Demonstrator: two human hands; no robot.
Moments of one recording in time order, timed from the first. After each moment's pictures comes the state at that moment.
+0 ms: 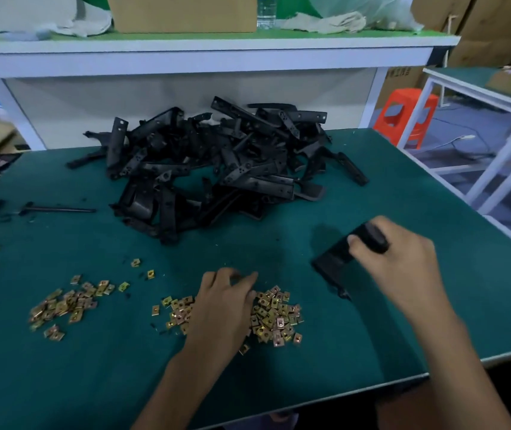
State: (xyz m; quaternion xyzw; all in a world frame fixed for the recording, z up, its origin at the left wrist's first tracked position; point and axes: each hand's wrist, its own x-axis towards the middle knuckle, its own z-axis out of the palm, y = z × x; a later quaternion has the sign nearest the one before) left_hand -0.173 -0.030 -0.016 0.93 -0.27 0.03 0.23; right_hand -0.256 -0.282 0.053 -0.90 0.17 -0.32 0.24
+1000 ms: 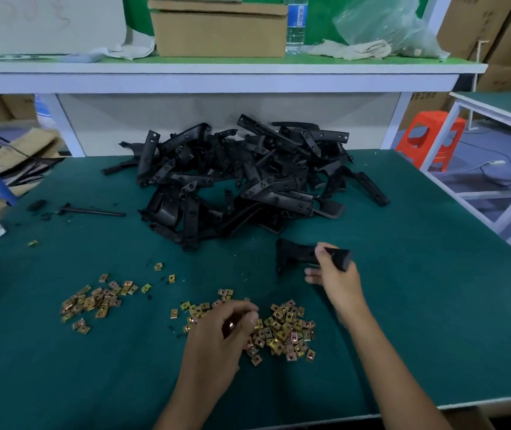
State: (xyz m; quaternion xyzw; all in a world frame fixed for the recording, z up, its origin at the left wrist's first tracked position) left_hand -0.206 0.002 -0.006 0.83 -0.15 -0.04 0.54; right_hand -0.177 -0.236 -0.015 -0.66 0.28 -0.17 0.68
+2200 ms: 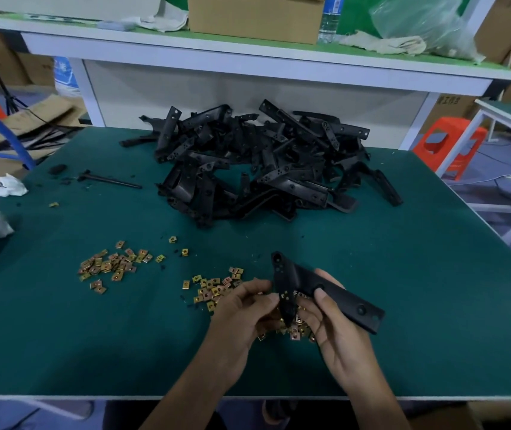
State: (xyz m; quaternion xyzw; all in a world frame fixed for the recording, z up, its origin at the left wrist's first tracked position) left_hand -0.219 -0.018 0.005 0.50 0.06 -0.24 0.83; right_hand -0.260 -0.181 -0.029 -0.46 0.15 -0.13 0.86
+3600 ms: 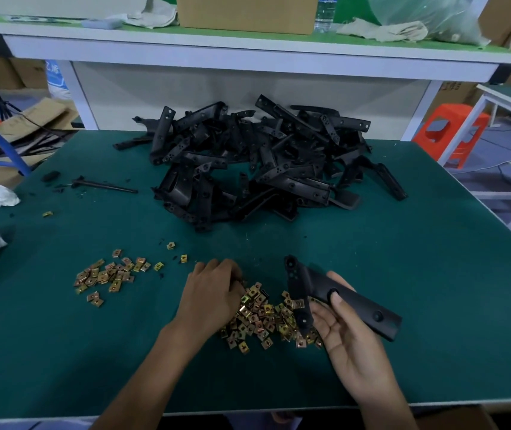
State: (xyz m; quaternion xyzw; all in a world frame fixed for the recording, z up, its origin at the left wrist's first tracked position) left_hand -0.138 0.017 -0.023 0.94 -0.19 0.01 0.27; right_hand -0.260 -0.190 -0.039 -0.40 0.17 -0.12 0.89
